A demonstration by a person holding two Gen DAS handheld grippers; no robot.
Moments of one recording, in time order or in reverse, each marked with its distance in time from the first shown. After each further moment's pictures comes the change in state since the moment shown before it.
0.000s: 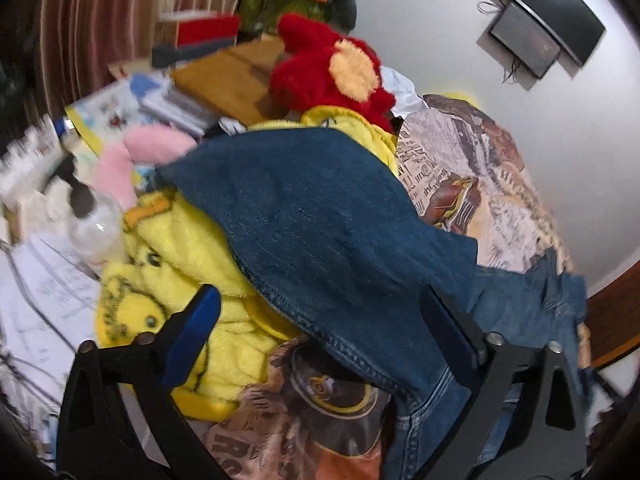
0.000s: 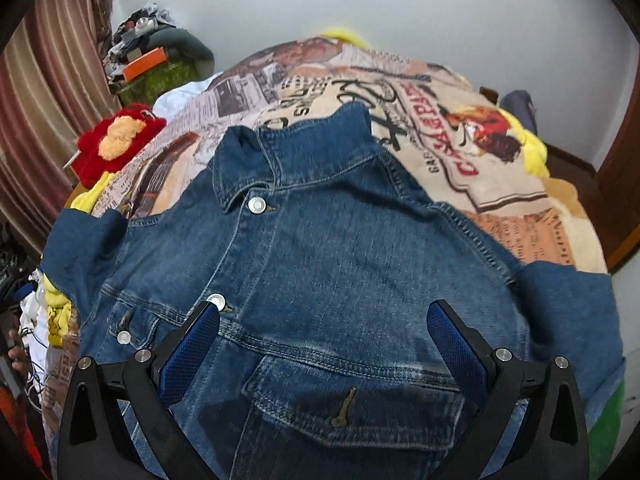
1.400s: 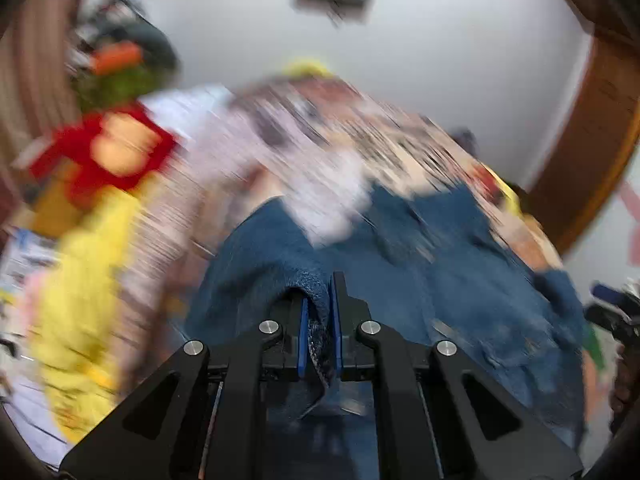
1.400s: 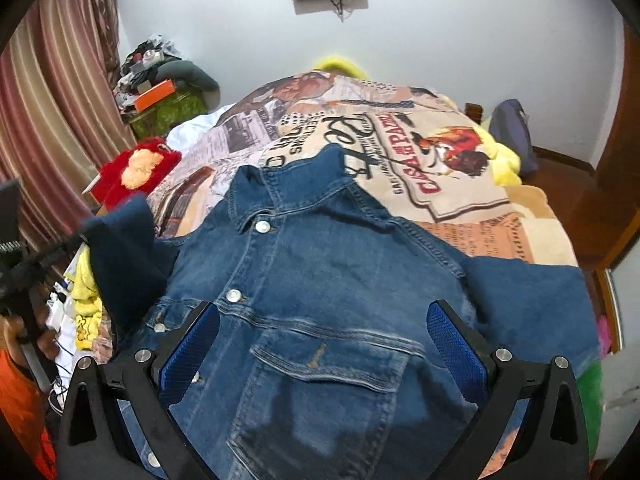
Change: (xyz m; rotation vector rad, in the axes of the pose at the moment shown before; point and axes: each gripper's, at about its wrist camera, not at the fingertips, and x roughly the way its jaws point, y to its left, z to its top) left arm -0.014 -0.249 -0.061 0.565 0.046 -0.214; right arm -0.091 -0.032 -0.013 0.041 -0.098 0.033
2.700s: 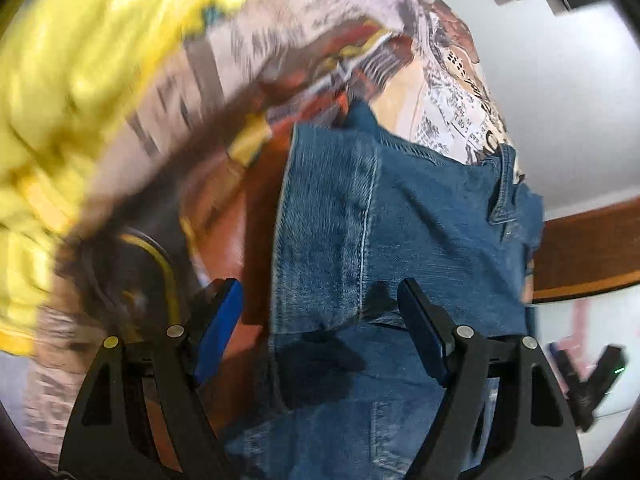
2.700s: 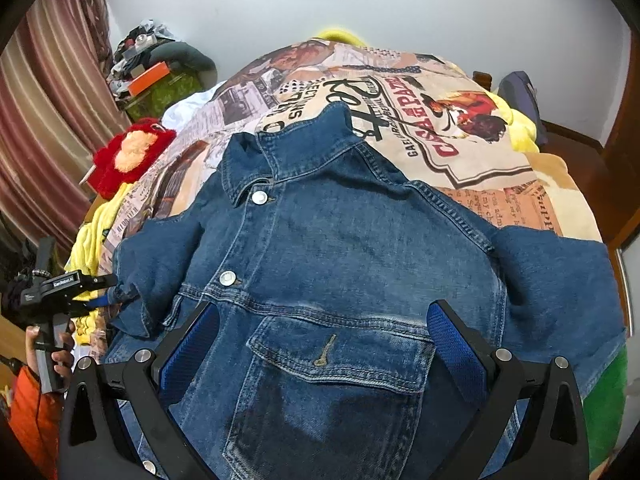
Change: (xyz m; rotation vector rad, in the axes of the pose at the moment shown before) left arm 0.065 0.166 -0.081 -0.615 0.335 -0.174; right arm 0.047 0.002 -0.007 0.028 0.103 0.023
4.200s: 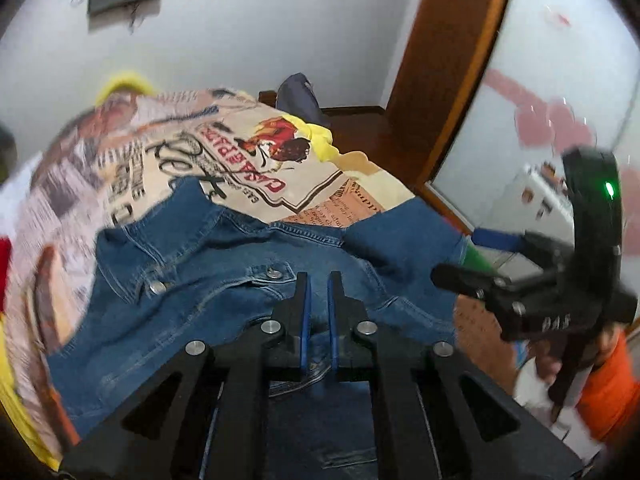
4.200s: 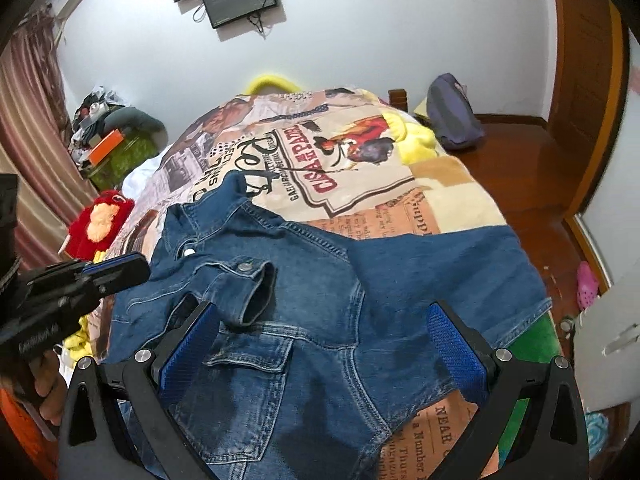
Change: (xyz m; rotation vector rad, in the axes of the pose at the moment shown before) left arm 0.015 -0.387 -0.159 1.093 -0.087 -0.053; right arm -0.093 -0.102 -0.010 0.195 -0.131 -0.088
